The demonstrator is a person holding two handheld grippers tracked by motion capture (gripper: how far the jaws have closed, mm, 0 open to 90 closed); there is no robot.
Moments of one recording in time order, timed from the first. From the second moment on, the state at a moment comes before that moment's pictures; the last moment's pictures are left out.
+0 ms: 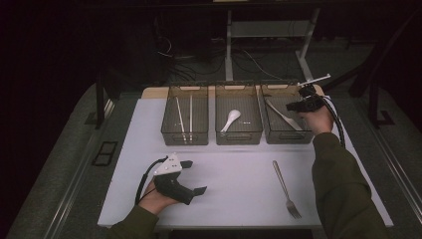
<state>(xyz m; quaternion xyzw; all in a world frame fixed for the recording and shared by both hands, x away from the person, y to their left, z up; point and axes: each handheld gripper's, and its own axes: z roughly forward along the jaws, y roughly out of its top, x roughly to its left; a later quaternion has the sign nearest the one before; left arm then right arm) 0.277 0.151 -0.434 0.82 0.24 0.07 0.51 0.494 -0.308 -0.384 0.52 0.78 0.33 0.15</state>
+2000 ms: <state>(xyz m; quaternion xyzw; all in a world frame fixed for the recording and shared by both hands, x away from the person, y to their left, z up) 0.276 0.149 -0.433 0.83 0.24 0.08 0.50 0.335 -0.272 -0.429 0.42 0.84 0.33 0.09</state>
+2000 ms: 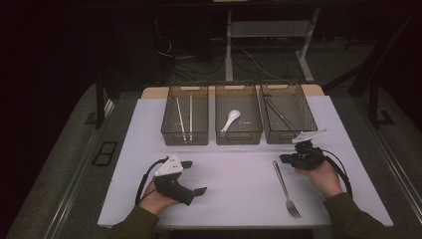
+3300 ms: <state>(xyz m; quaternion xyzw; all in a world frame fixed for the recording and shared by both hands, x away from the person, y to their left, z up) 0.276 0.149 -0.434 0.83 0.24 0.08 0.50 0.330 -0.210 -0.442 0.35 0.87 0.33 0.04</state>
